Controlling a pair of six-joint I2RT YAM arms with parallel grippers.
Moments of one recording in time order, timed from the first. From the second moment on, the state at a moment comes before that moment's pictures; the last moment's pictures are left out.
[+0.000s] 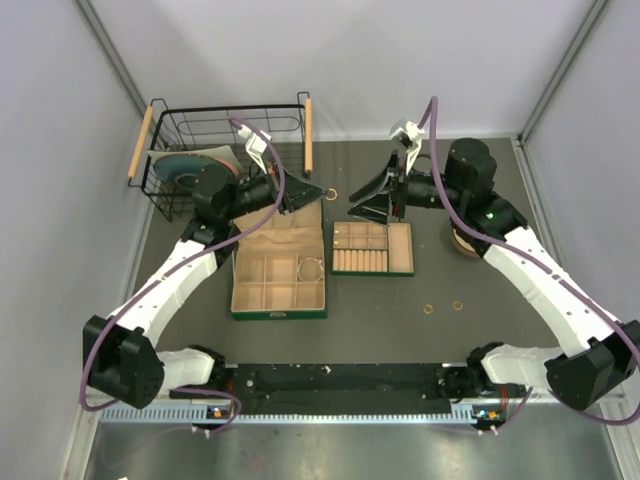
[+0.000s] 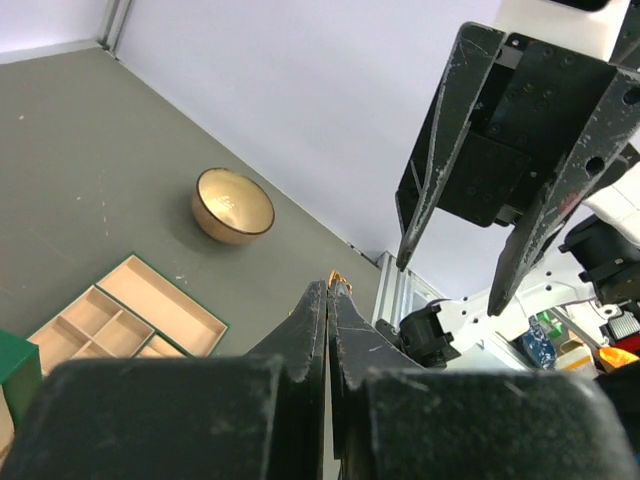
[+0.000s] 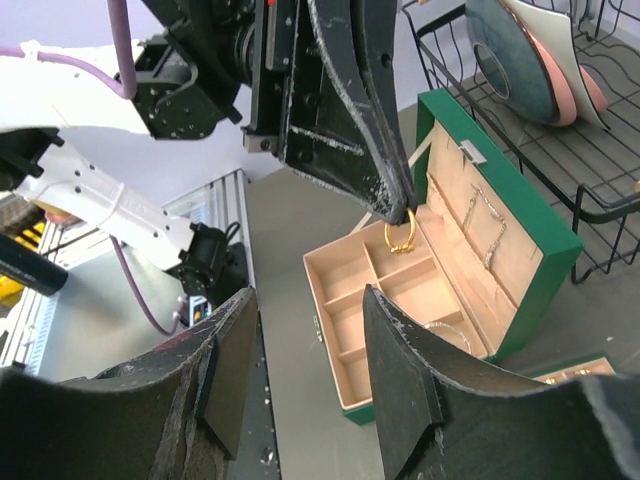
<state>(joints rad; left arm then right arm) -0.37 1.25 1.01 0.42 0.84 -0.75 0.51 1.21 1.27 -0.15 -0.86 0.28</state>
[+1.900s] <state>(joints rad) -0.38 1.23 0.94 0.62 0.85 -0.89 0.51 1.36 1.31 0.02 -0.89 0.44</state>
